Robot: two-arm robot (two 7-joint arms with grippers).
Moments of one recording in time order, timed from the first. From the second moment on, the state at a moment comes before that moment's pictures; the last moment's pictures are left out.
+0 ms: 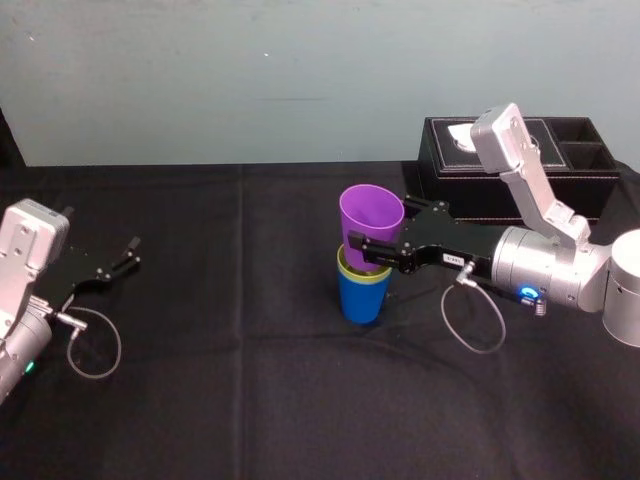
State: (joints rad) left arm -0.20 0.60 0.45 -1.41 -0.25 -0.12 0.03; right arm 0.44 0.55 -0.51 -1.46 0.47 0.20 0.56
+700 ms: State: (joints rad) left arm -0.20 0.60 0.45 -1.41 -0.25 -0.12 0.03; right arm 0.44 0.55 -0.52 -1.44 0.46 0.21 0.57
